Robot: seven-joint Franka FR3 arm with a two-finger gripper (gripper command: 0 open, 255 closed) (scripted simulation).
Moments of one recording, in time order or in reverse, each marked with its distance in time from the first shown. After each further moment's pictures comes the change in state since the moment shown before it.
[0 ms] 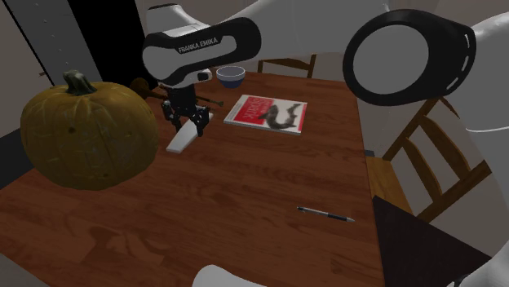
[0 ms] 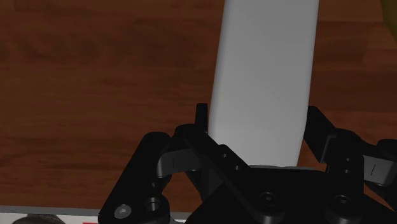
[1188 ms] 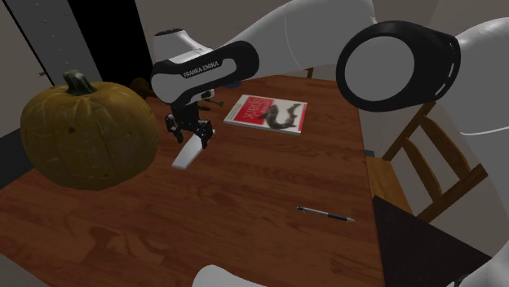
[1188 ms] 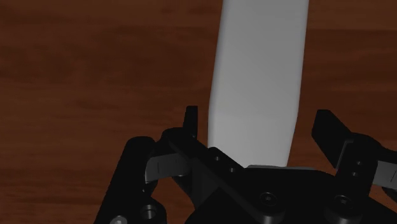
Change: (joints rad) arm -0.004 0.041 -0.009 -0.062 -0.013 0.101 0.010
